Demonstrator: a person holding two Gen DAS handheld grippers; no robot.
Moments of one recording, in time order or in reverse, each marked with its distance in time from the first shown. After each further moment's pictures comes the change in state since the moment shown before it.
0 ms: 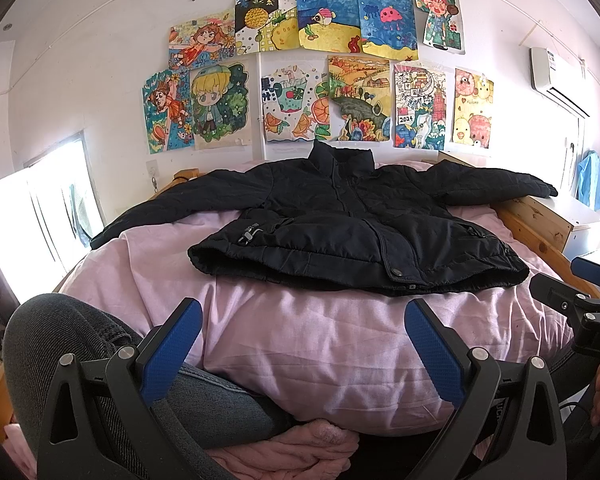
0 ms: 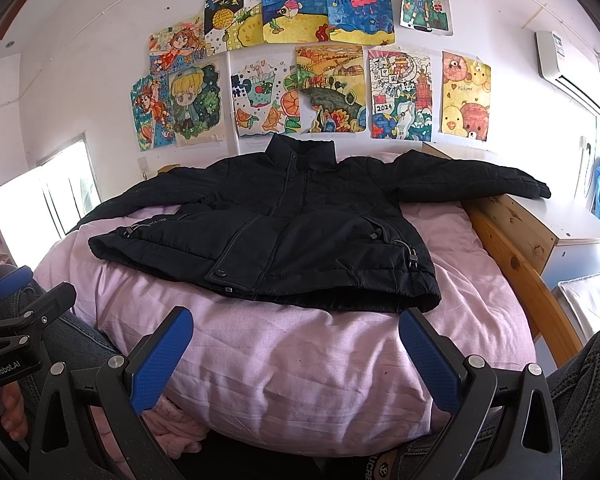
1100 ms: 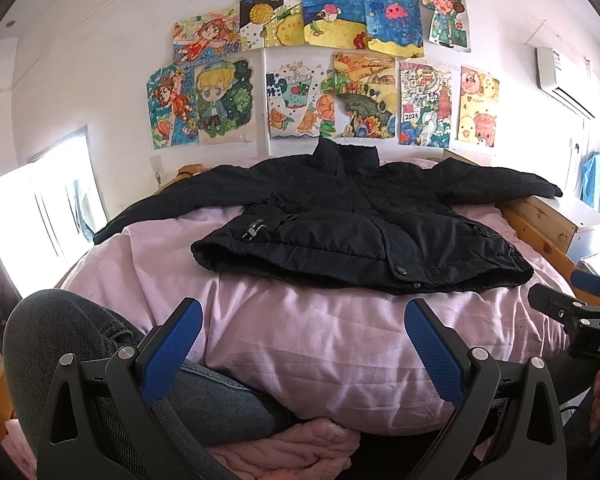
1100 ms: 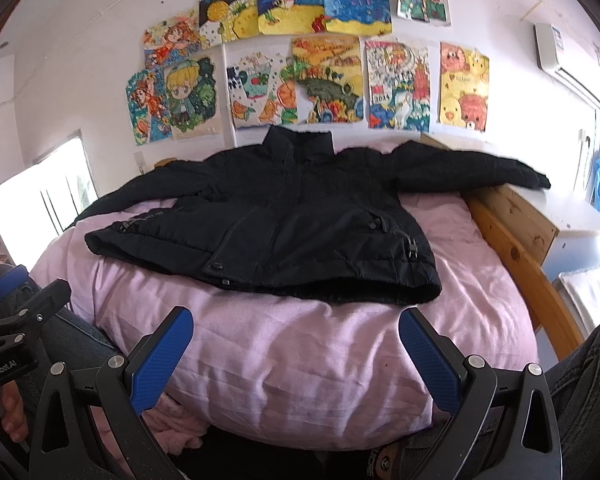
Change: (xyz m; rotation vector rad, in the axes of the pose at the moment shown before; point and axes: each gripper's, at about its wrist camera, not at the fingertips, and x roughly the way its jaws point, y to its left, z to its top) left arm 0.004 0.001 0.002 -0.013 0.023 0.017; right arm 0.009 -0.003 -0.004 0.018 0.047 -0.008
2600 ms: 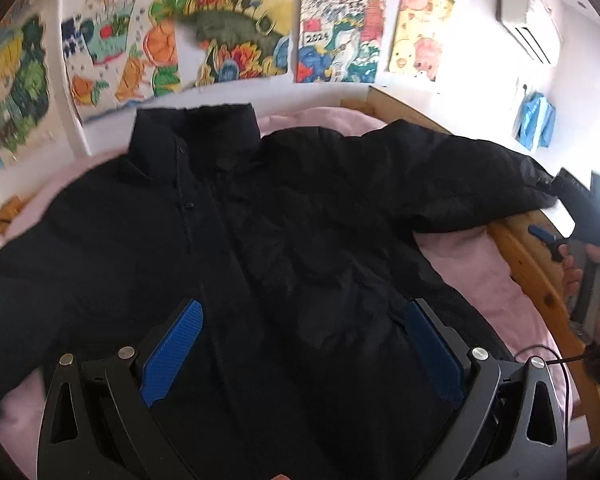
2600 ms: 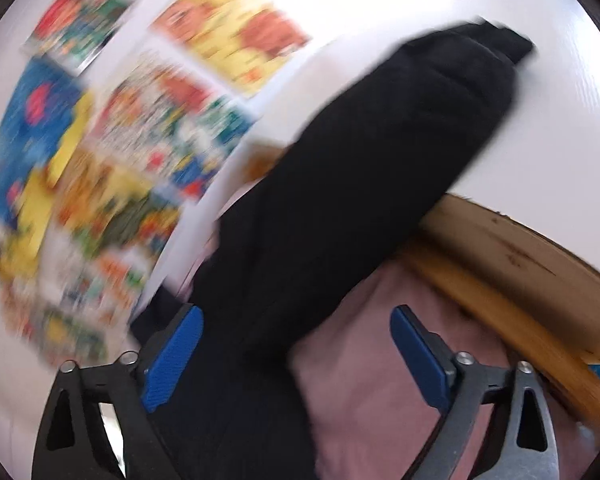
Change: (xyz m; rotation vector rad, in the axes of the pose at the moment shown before) left arm 0.399 -0.112 0.206 0.176 0.329 -0.406; right arm 0.233 -0.424 0.168 0.971 -0.034 -0.016
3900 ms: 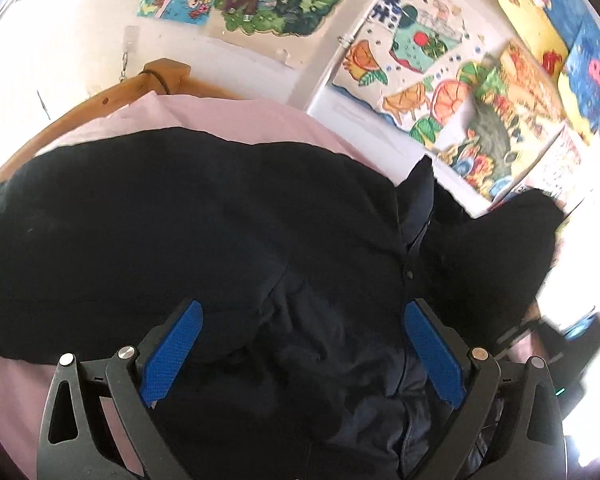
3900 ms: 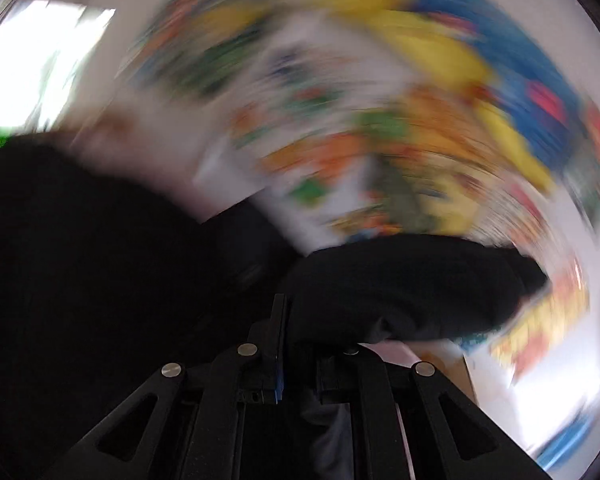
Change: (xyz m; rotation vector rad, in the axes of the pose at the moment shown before) left arm -0.072 0.268 -0.038 -0.714 -0.139 0.126; right arm 0.178 0.316 -0.266 -1.789 -0.136 -0.046
